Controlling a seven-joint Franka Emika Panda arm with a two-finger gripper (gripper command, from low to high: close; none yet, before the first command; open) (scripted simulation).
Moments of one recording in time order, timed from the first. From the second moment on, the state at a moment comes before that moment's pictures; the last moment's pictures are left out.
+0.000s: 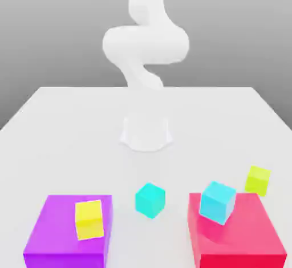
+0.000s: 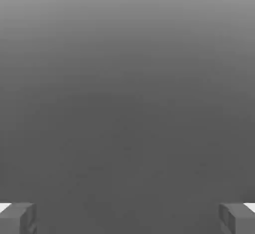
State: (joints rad) arm 0.06 -0.71 0.02 -2.35 0.02 2.35 0.77
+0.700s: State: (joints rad) arm 0.52 0.06 0.34 -2.73 -0.07 2.81 0.66
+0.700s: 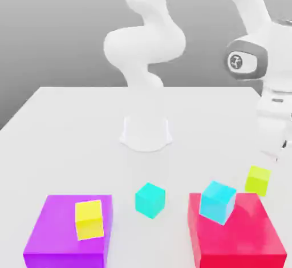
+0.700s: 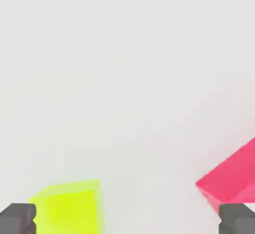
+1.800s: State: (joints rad) arm 0.20 -0.27 -0.08 -2.93 -0.08 2.66 0.20
